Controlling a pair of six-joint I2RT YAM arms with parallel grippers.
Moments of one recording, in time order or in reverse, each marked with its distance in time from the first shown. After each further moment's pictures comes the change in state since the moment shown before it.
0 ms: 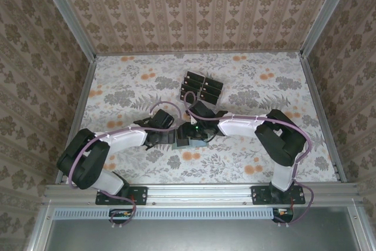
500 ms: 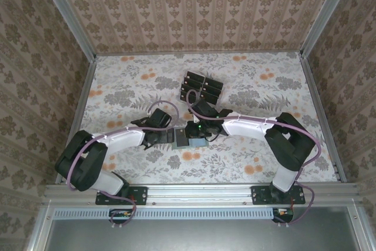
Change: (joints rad) left arm 0.037 -0.027 -0.009 0.000 0.039 0.000; right arm -0.001 -0.086 -0.002 -0.098 0.067 -0.058
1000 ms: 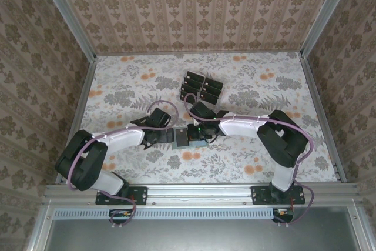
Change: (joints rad) left arm 0.010 0.006 0.000 0.005 0.006 0.000; right arm 0.000 0.068 0.000 -0.002 0.017 -0.020
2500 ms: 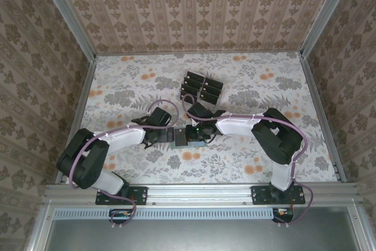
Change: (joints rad) left arm 0.007 0.023 0.021 -0.014 0.001 0.000; right arm 0.000 0.047 0.028 -0.004 -0.023 -0.009
